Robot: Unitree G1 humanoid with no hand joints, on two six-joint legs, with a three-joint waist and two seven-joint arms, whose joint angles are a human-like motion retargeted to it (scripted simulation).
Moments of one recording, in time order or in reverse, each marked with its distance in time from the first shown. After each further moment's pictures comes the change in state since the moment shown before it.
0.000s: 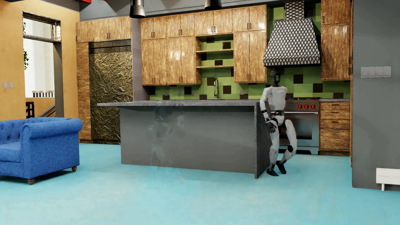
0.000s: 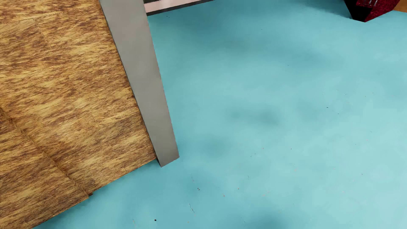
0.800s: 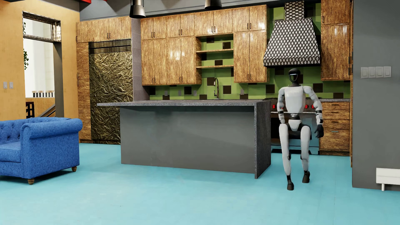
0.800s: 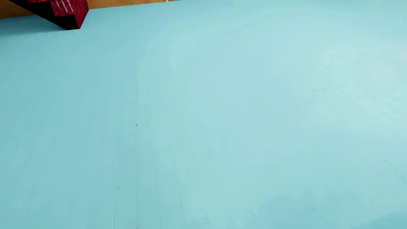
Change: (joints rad) body 0.510 -0.359 -0.307 -0.138 -0.040 -0.110 0.000 0.000 0.001 -0.621 0.071 -0.172 0.255 -0.092 0.227 0.100 0.071 0.000 0.000 0.439 0.158 -0.211 0.034 0.000 0.000 0.000 0.000 0.000 0.000
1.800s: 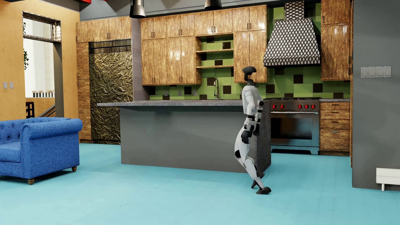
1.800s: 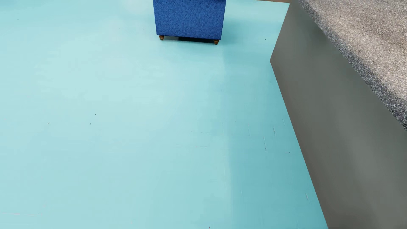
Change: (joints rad) body -0.226 -0.098 0.167 0.082 0.007 0.028 0.000 0.000 -0.009 -0.020 0.624 0.002 -0.080 0.055 0.096 -0.050 -0.049 0.000 0.000 -0.092 -0.162 0.051 -0.008 0.000 0.000 0.000 0.000 0.000 0.000
